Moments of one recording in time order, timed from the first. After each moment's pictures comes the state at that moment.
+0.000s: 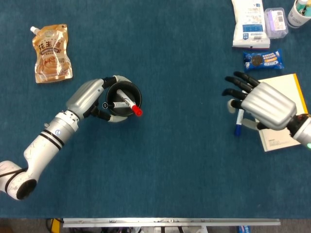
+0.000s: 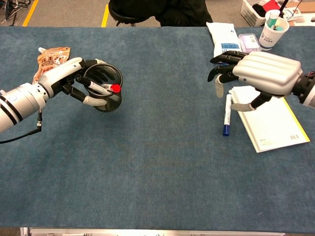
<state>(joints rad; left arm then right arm) -0.64 -1.46 -0.06 -1.43 1.47 0.95 -0.65 0.66 -1.21 -0.09 -1.53 -1.76 1.06 0.01</state>
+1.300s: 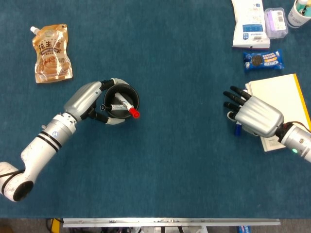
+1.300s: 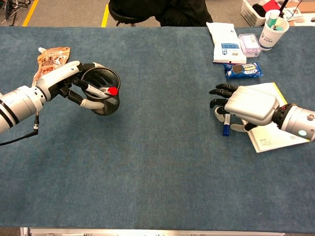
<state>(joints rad) -0.63 -1.44 -0.04 -1.43 1.48 0.95 -0.69 0.62 -1.53 -0.17 -1.06 -1.84 1.08 -0.06</state>
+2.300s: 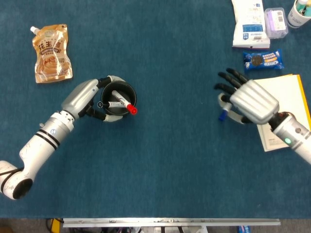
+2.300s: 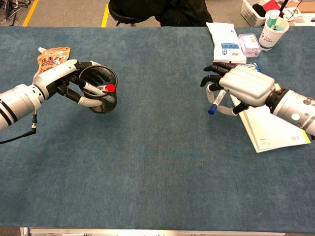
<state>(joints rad) -0.64 -1.44 -0.05 -1.42 1.45 0.93 -0.69 0.63 -1.50 -0.04 -1.24 -1.70 1.11 0.06</state>
